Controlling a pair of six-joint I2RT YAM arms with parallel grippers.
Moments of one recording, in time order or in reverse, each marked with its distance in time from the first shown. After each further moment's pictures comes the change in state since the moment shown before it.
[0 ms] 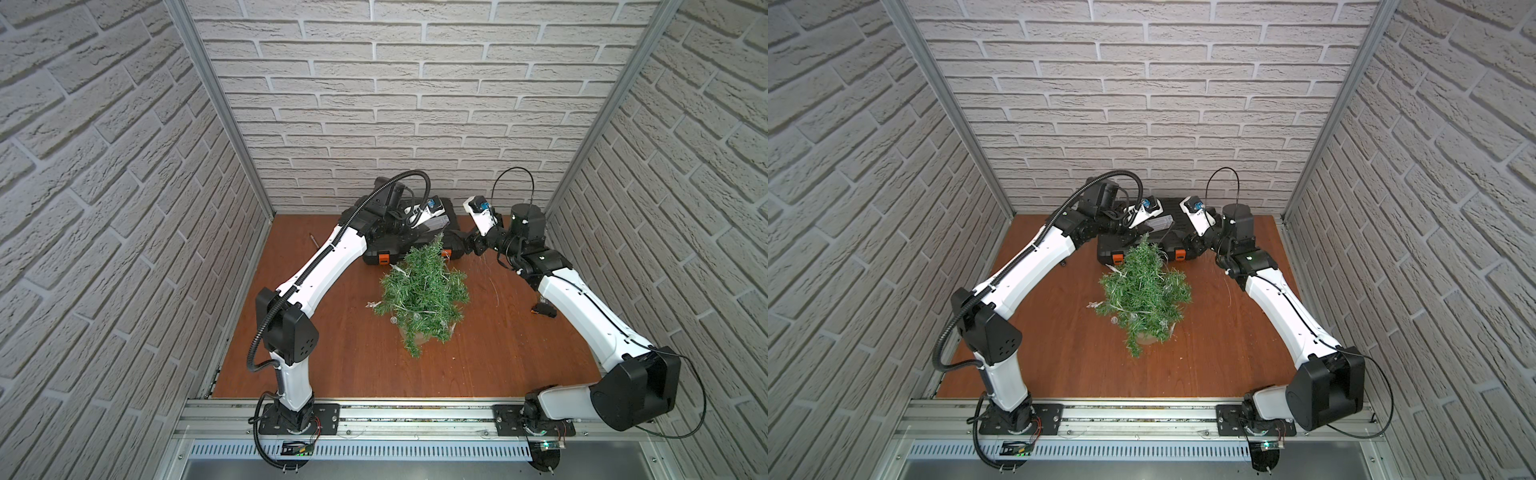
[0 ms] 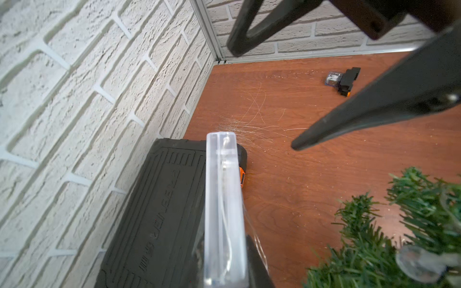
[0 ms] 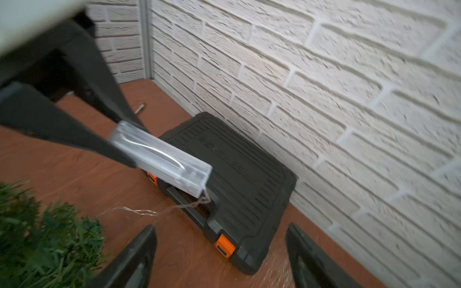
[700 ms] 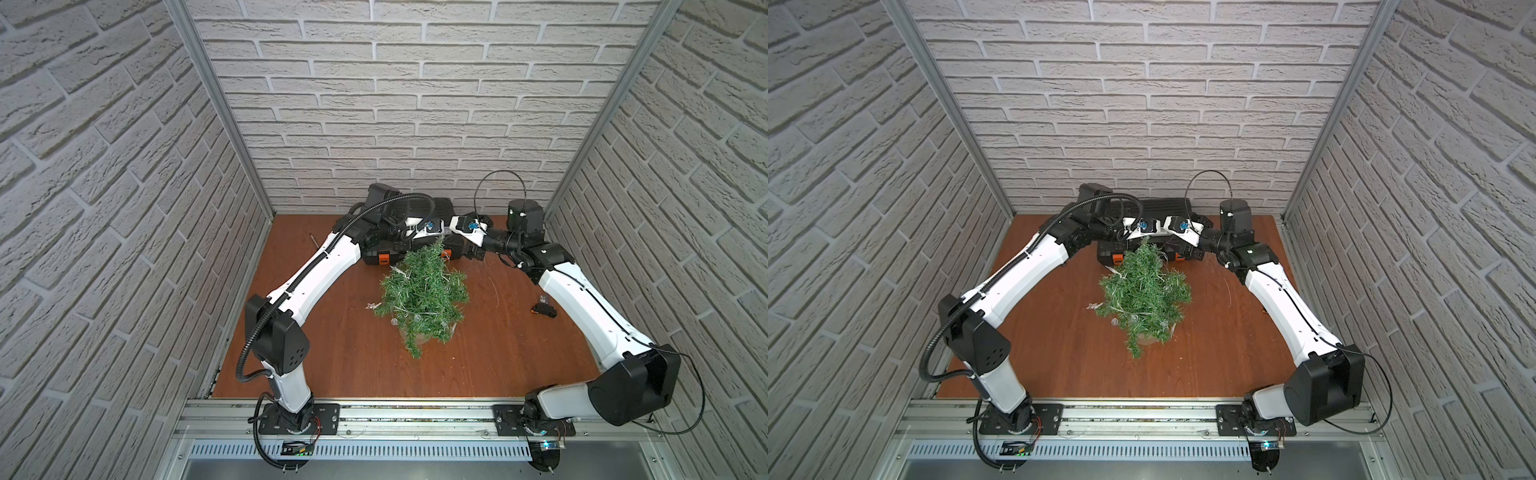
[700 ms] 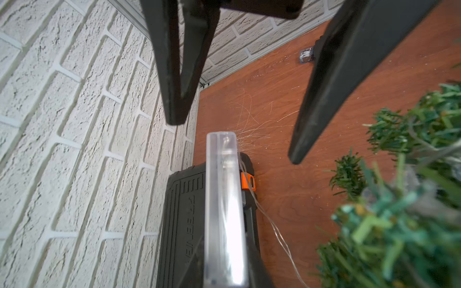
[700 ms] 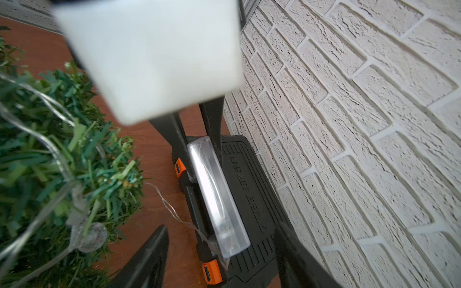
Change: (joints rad) left arm 0.000 -0.094 -0.150 0.084 0.101 0.334; right arm 0.013 0.041 0.082 -0.154 -0.218 -0.422
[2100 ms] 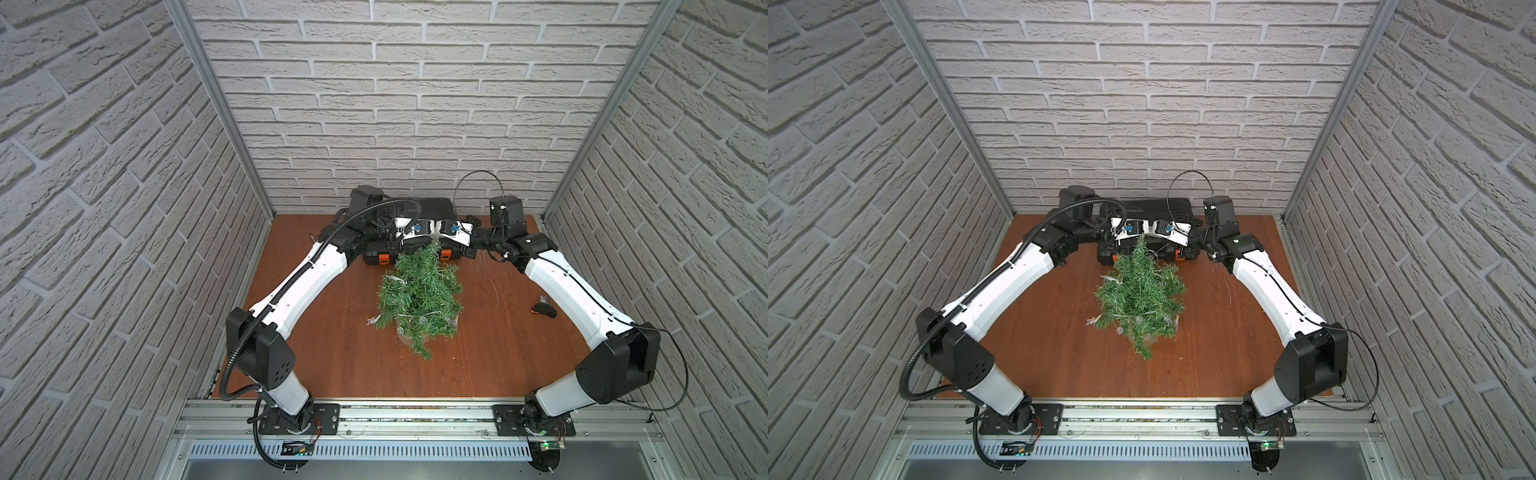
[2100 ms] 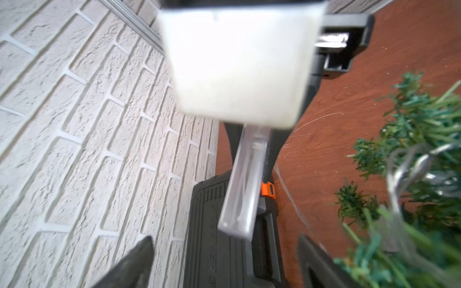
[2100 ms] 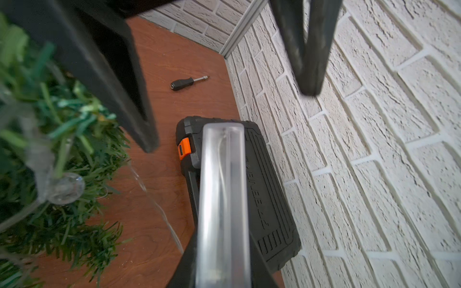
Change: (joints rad) left arm 0.069 -0.150 -0.193 0.206 0.051 -0.004; right arm 0.047 0.105 0.095 -0.099 0.116 -0.091
